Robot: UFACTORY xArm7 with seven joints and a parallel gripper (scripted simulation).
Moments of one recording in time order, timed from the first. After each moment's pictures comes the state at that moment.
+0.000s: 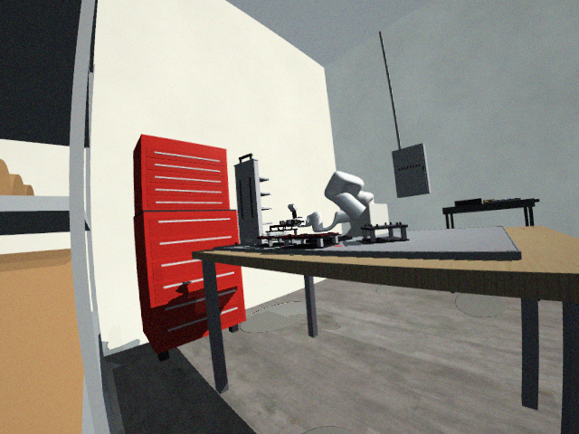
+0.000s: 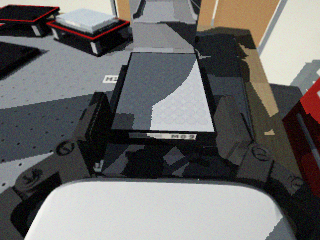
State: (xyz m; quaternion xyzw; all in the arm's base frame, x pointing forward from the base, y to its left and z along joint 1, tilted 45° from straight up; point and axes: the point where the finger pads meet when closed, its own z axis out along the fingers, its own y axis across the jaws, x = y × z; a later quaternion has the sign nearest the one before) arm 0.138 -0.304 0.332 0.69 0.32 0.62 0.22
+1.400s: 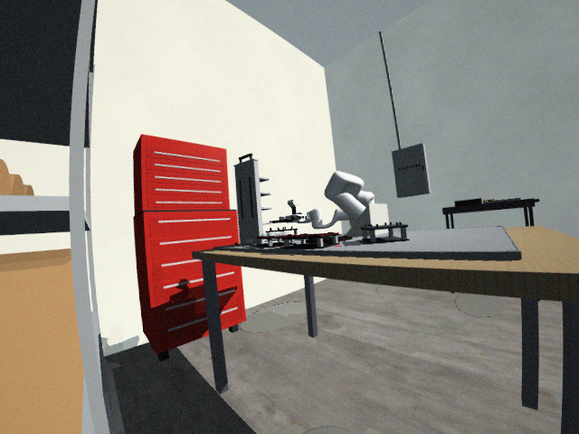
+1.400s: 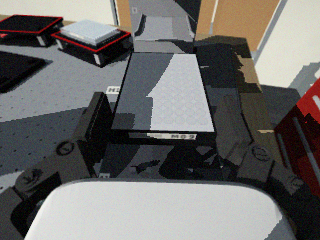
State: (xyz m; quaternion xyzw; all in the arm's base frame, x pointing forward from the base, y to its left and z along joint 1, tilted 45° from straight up) arm 0.140 -0.285 0.351 0.69 0.32 0.62 0.22
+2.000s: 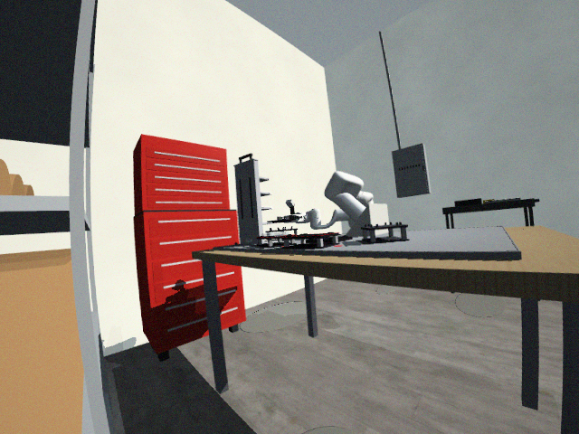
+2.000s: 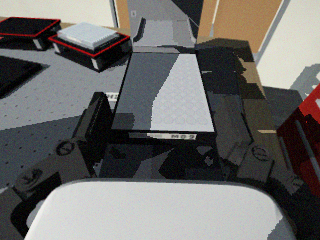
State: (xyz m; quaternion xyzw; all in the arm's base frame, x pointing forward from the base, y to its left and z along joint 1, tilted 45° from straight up) arm 0.160 -0.283 0.348 0.69 0.32 0.62 0.22
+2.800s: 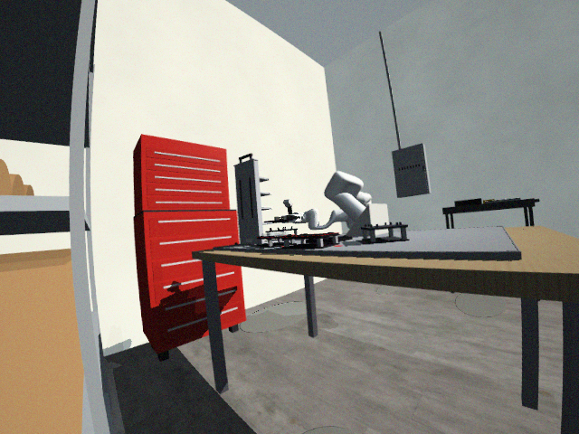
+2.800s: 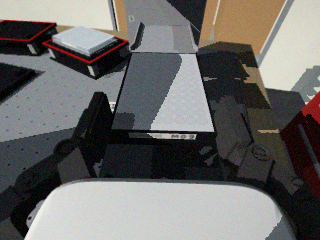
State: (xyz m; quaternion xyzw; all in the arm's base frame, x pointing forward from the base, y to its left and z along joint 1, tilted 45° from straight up) arm 0.186 -0.281 0.344 0.69 0.32 0.62 0.22
